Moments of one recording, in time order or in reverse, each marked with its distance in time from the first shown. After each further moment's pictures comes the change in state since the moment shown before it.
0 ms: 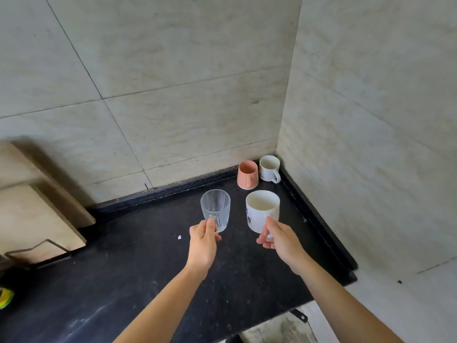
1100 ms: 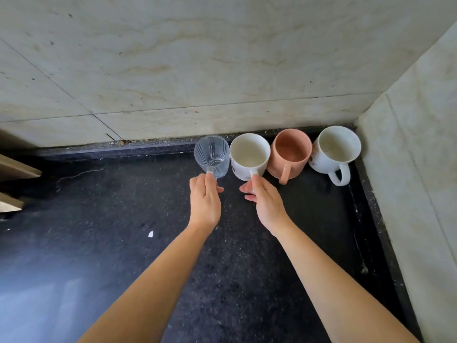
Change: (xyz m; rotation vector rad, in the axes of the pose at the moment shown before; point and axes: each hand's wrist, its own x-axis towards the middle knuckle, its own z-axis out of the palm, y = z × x) left_hand 0.276 -0.070 0.094 0.022 0.259 -0.153; right_hand 0.316 0.034 0.088 0.027 -0.283 0.028
